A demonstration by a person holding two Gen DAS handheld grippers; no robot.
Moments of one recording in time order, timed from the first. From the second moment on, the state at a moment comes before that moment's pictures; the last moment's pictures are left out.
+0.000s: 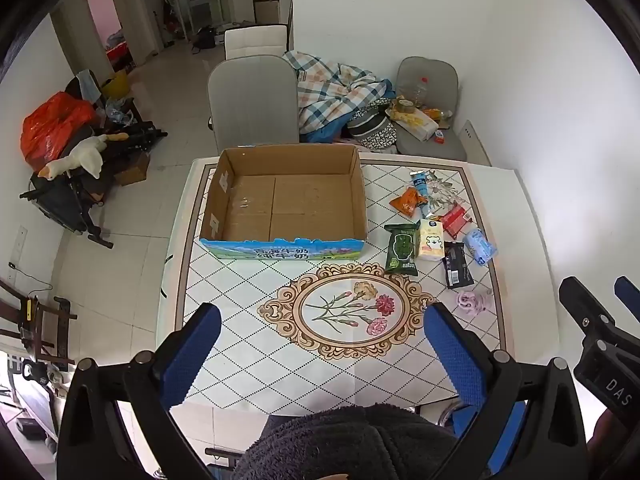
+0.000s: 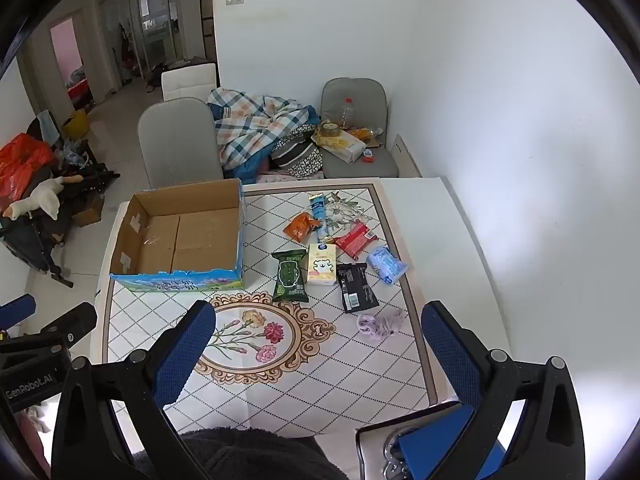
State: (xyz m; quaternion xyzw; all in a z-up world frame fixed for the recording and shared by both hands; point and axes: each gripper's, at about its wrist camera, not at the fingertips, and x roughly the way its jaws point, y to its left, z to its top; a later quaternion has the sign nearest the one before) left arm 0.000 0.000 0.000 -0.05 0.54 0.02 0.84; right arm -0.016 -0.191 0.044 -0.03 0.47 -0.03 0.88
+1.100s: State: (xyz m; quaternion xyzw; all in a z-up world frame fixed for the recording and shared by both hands) left arm -0.011 -0.002 0.014 -0.04 0.51 0.04 0.86; right arm -0.026 -0.190 0.052 -0.03 0.45 -0.02 0.89
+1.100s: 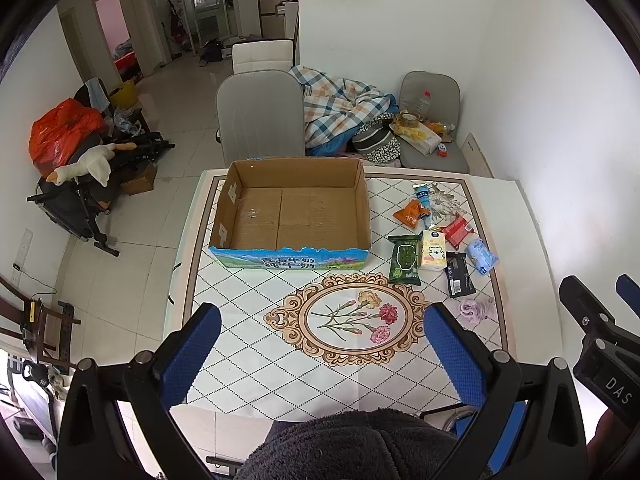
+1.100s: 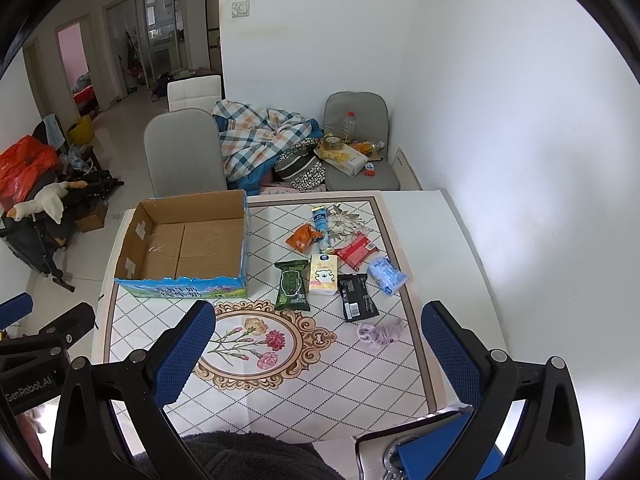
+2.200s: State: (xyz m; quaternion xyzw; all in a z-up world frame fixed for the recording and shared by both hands) left arm -0.022 0.001 0.014 -0.05 0.51 0.05 0.86; right arm -0.028 -0.190 0.053 -0.04 0.44 -0.02 0.90
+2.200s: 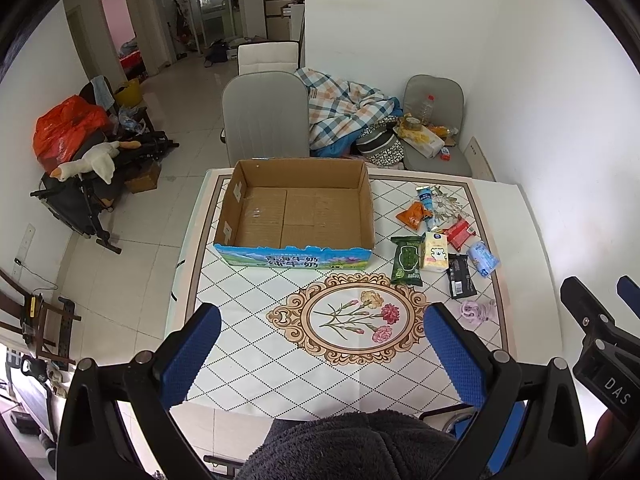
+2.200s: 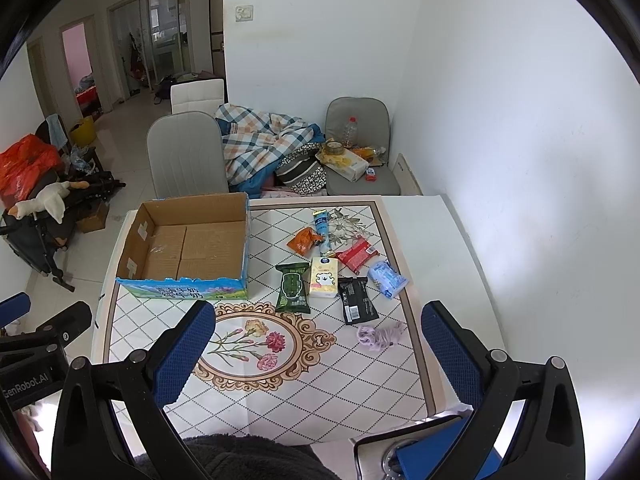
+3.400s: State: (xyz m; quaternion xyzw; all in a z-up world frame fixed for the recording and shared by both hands) left arm -0.003 -0.010 0.007 -0.05 0.51 0.03 0.86; right arm -0.019 -0.206 0.042 -0.02 0.45 -0.02 0.89
